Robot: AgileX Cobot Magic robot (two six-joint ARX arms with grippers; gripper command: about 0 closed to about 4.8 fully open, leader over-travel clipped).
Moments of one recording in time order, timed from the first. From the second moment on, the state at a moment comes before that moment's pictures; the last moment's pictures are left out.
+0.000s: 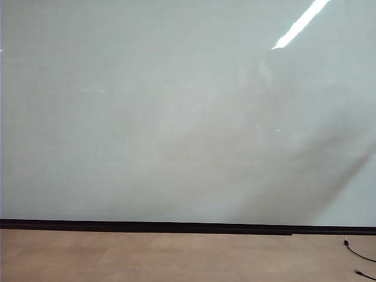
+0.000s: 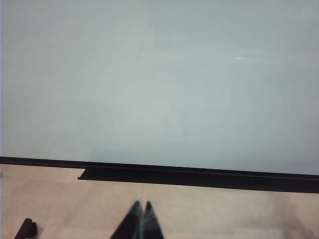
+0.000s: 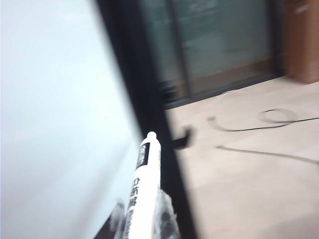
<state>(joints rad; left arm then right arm) 0.00 0.00 0.00 -0.08 0.00 -0.01 -0.19 1.41 0.09 1.39 0.06 0.24</state>
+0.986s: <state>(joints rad) 0.00 0.00 0.00 -0.08 0.00 -0.01 0.35 1.62 0.32 1.39 -0.29 0.38</state>
